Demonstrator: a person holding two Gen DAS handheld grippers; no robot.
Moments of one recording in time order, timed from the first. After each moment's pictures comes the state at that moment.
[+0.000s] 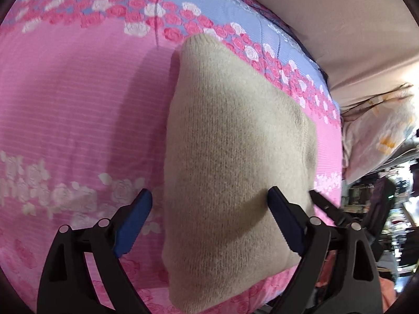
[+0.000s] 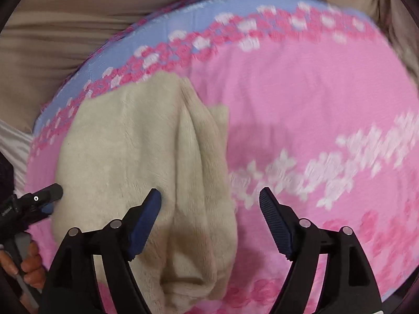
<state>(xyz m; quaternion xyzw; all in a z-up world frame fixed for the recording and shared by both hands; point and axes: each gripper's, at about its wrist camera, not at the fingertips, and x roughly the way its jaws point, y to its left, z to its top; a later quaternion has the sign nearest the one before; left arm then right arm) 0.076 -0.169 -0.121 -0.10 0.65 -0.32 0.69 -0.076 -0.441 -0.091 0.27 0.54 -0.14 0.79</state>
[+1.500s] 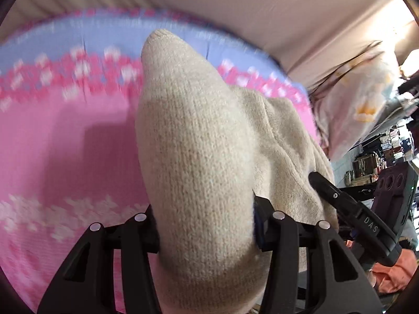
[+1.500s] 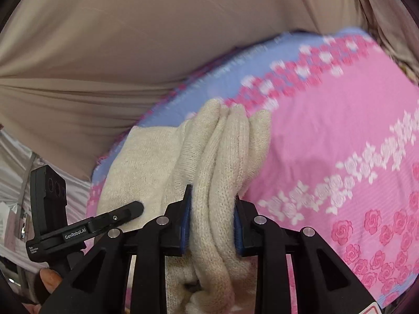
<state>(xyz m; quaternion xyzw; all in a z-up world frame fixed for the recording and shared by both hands) 0.033 -0.245 -0.001 -0.01 0.57 -0.38 0.72 -0.120 -0.445 0.035 0.34 0.38 -0.09 0.85</state>
